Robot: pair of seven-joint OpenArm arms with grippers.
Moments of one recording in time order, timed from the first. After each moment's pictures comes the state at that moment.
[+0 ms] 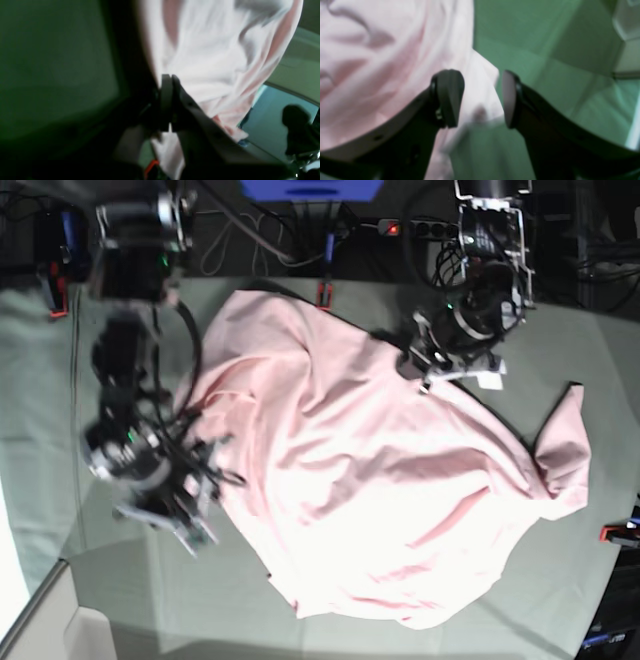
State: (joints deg) left arm 10.9 0.7 -13.4 78.5 -58.2 7.6 41.0; right arm 11.2 -1.9 9.0 86.7 -17.5 39.9 -43.8
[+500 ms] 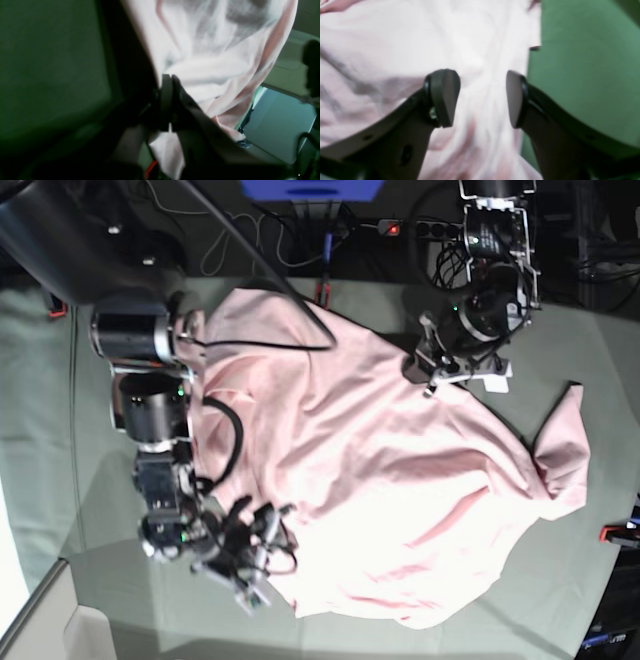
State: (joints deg) left arm 12.1 0.3 -13.3 79.9 -58.1 7.8 41.0; right arm 34.6 -2.8 9.4 41.6 -17.5 39.9 -24.7
